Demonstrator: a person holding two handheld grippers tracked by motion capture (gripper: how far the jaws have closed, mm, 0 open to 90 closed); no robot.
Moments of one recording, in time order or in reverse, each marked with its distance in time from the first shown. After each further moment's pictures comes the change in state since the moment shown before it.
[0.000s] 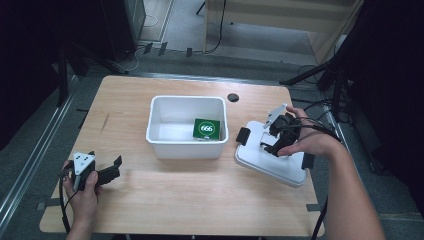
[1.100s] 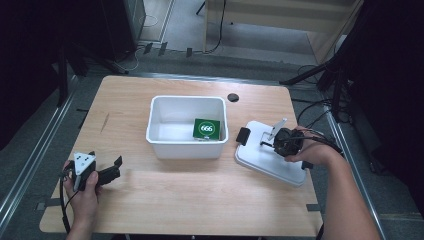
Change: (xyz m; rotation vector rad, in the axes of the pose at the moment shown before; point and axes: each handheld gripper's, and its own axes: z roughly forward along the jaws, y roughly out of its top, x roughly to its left) left arm -0.001 0.000 0.000 0.001 -0.005 0.006; right arm 0.005 -0.037 0.041 0.135 -0.042 0.024
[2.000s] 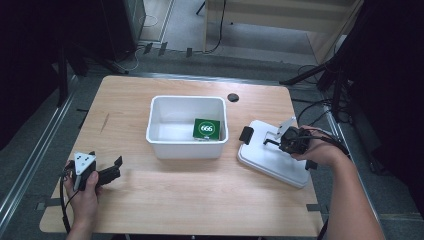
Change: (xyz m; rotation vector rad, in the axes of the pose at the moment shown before) left arm 0.000 0.000 0.000 0.002 0.001 0.003; right arm -0.009 -0.014 -0.013 -0.053 0.013 -0.019
